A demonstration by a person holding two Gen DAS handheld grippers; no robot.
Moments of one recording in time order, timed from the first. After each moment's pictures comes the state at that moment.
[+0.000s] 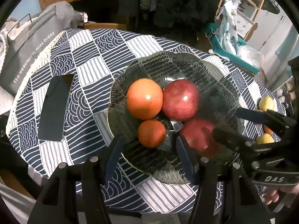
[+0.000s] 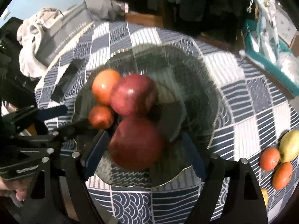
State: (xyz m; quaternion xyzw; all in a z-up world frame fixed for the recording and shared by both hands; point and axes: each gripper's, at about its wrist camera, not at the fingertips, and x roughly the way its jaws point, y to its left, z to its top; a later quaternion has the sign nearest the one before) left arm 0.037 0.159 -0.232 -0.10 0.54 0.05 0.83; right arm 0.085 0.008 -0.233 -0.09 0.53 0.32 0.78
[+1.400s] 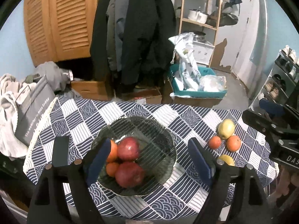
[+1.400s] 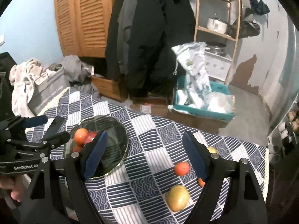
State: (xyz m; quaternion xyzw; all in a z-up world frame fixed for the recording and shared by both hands) left arm 0.017 0.062 -0.087 -0.03 0.39 0.00 0.92; right arm 0.033 -0.121 -0.068 -0.07 0.34 0.19 0.92
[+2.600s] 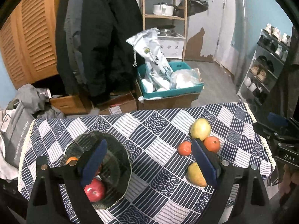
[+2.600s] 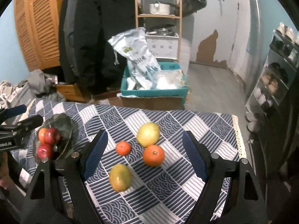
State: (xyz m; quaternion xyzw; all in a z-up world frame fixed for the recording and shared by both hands) left arm 0.053 -0.058 -0.087 0.02 0.40 -0.07 0.91; right arm 0.025 -0.286 -0.091 -0.01 0.37 0.07 0.93
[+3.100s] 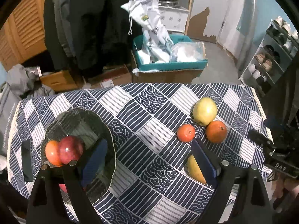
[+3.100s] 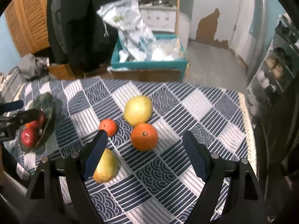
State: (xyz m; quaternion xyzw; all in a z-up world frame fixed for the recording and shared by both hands) left arm 0.092 -0.070 -0.150 0.00 0.49 -0.06 0.87; right arm 0.056 -0.300 -0.161 -0.01 0.46 0.07 0.89
